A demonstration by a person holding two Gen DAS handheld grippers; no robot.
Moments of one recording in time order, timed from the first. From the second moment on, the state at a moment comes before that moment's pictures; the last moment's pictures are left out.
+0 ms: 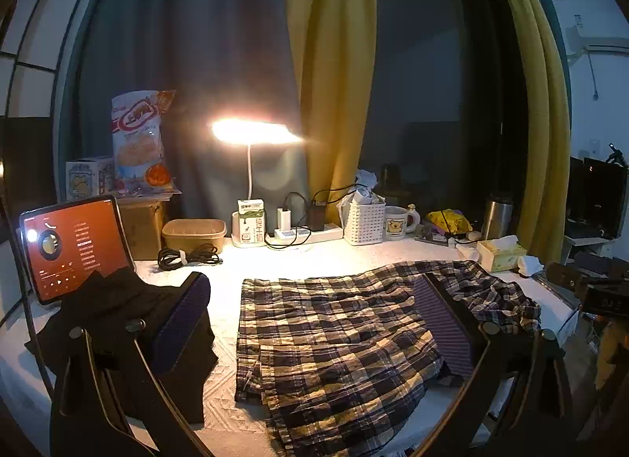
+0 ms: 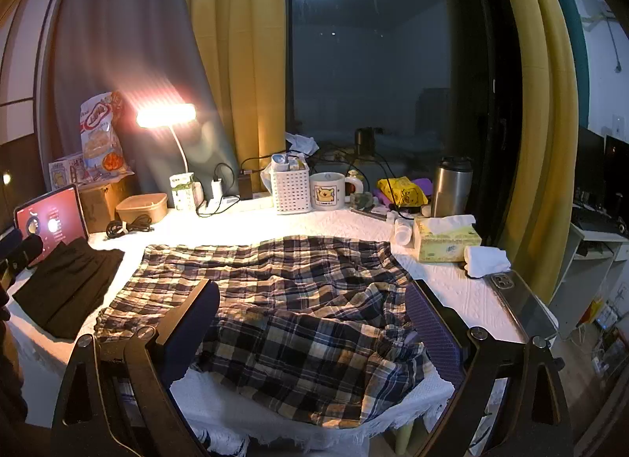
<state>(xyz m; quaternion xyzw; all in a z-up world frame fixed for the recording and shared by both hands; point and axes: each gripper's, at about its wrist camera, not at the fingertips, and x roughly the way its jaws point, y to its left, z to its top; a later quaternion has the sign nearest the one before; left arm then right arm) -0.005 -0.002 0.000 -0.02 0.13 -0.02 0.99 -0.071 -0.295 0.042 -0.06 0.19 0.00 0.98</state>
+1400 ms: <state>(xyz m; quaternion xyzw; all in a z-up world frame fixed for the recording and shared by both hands) -0.010 -0.003 0.003 -0.02 0.12 -0.01 0.99 -0.071 -0.294 0.041 -0.06 0.19 0.00 0.98</state>
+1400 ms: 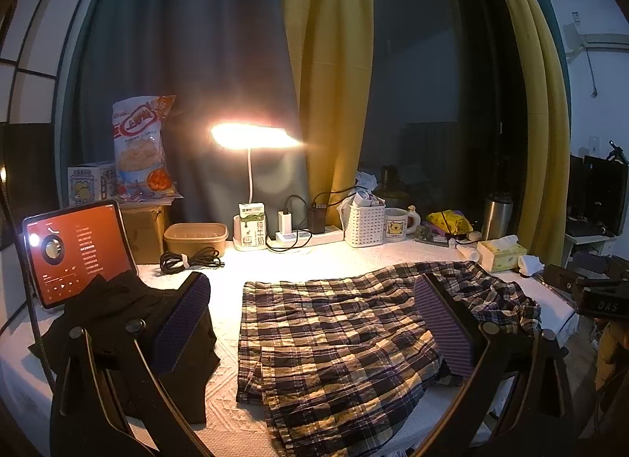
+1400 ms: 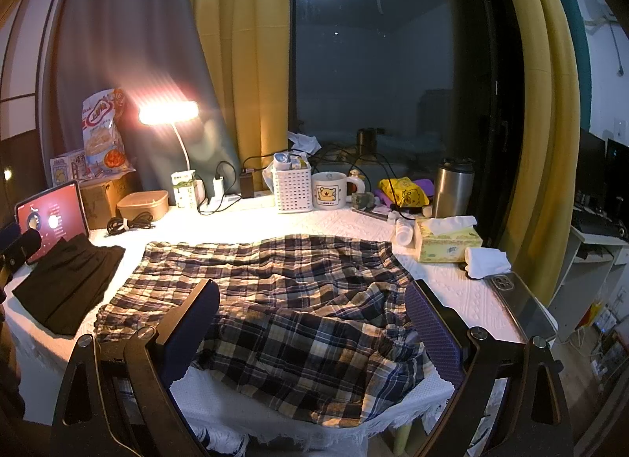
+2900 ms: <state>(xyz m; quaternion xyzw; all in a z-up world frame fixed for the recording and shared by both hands) 0.101 0.018 -0.025 0.02 0.22 0.02 0.98 0.024 -0.333 0.008 -0.07 0.25 0.00 0.97</state>
